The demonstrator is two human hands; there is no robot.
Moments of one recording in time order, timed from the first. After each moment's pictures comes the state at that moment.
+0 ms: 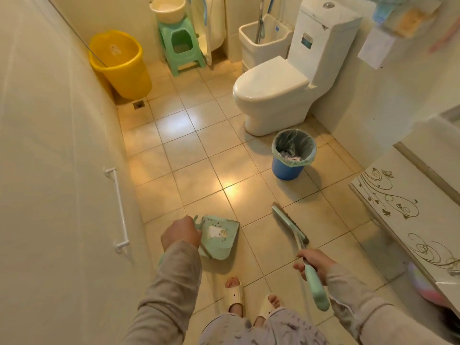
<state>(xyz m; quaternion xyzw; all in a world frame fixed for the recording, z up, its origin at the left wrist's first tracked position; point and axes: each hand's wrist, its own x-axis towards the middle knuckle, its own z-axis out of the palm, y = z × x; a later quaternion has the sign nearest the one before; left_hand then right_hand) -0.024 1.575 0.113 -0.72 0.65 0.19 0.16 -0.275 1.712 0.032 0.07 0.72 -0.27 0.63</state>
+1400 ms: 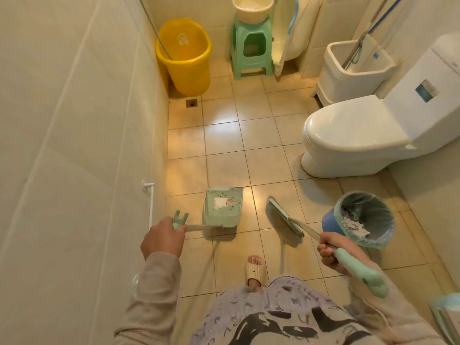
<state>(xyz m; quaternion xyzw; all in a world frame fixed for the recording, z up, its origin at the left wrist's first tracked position) 0.087 1.290 0.103 -0.85 0.49 0.21 -0.01 -0.246 1.317 0.091 -0.02 0.69 -0.26 0.68</state>
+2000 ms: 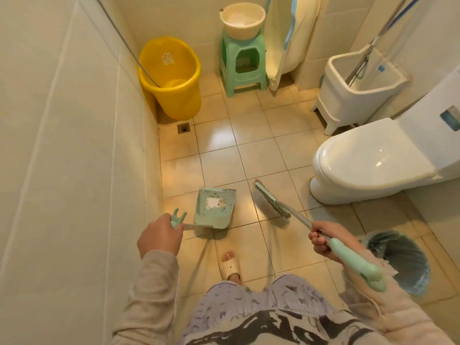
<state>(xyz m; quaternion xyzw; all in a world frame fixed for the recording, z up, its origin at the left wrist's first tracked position) 0.128 0.995 0.104 -0.81 0.55 0.18 0.01 -0.201 1.037 0.090 -0.01 0.67 -0.30 0.68</state>
